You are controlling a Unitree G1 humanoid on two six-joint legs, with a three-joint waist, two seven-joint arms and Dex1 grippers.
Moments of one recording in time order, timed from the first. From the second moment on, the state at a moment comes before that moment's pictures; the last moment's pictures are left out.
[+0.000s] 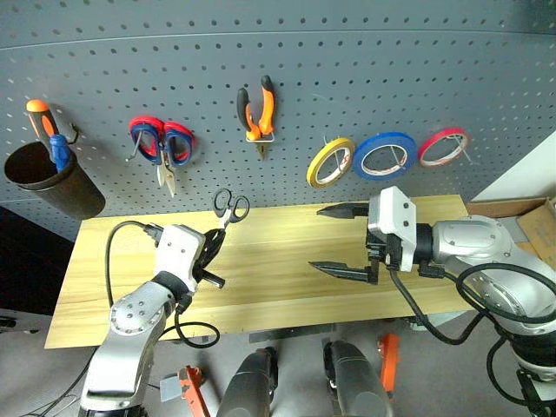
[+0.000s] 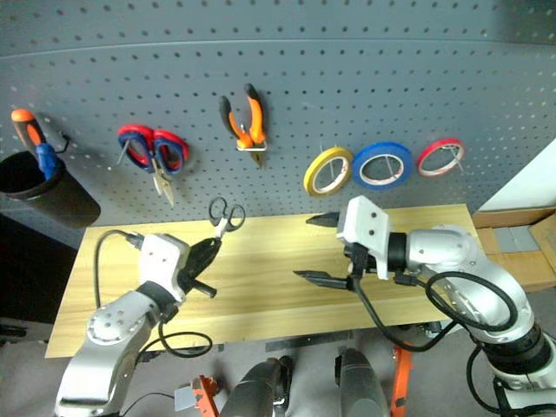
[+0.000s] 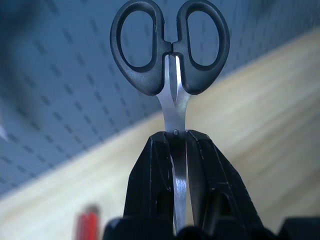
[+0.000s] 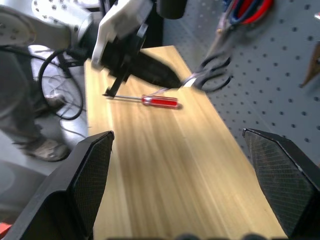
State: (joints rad) left arm 0.08 0.43 0.14 -0.51 -0.15 0.37 -0.40; right arm -0.49 -0.73 0.17 -0.59 0.53 0.65 0.88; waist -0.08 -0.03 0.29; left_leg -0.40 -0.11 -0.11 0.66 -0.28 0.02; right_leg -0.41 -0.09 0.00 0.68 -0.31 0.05
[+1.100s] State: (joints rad) left arm 0.02 0.37 0.25 -0.60 -0.07 0.23 -0.20; right arm -0.62 -0.73 0.16 -0.39 0.50 0.56 1.12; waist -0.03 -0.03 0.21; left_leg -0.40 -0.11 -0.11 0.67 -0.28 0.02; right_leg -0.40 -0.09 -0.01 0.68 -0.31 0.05
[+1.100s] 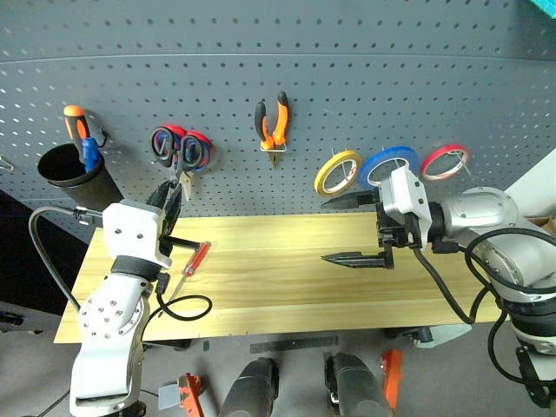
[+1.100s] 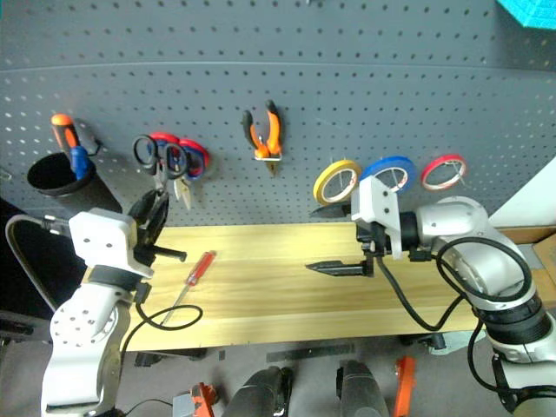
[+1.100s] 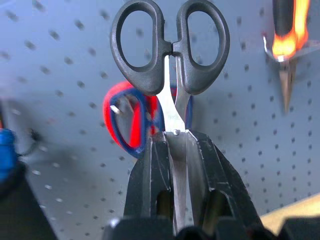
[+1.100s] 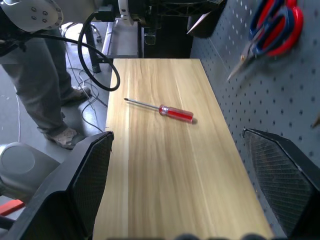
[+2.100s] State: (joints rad) left arm -0.02 0.39 0.30 -0.50 -0.24 0.39 -0.27; right arm -0.62 -0.73 0.18 -0.39 0.49 0.55 1.13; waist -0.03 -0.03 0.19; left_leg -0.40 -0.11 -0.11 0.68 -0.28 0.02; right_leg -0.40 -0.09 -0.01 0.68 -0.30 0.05
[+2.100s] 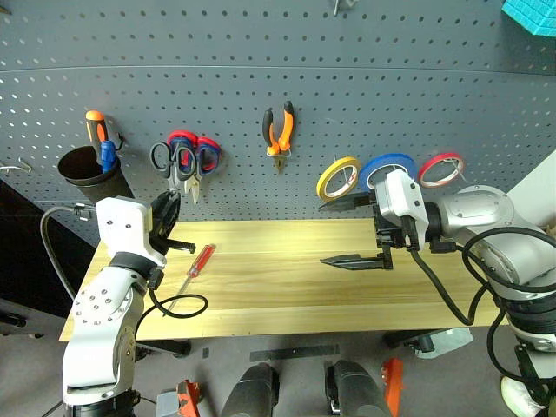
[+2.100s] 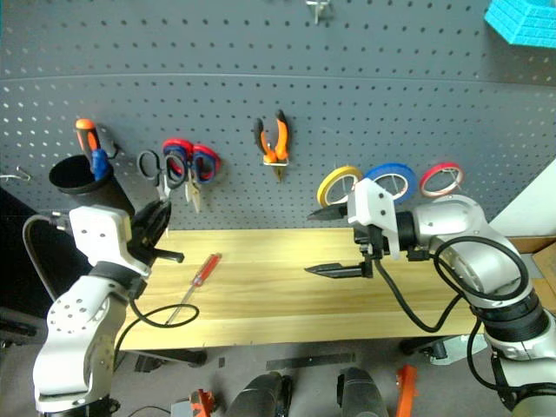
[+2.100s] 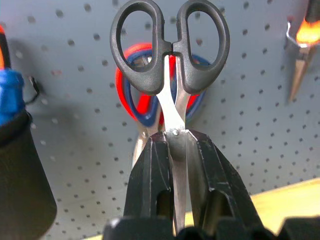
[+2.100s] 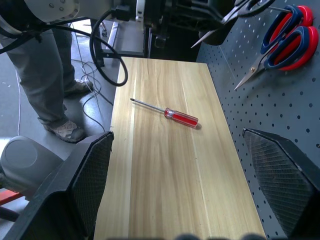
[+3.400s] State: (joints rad) left arm -0.09 0.42 0.27 -0.42 -0.19 0.43 -0.27; right arm -0.66 -0.61 0.14 -0.39 0.53 0.65 0.95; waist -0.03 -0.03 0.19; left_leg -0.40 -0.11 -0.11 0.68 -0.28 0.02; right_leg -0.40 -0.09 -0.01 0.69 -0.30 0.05
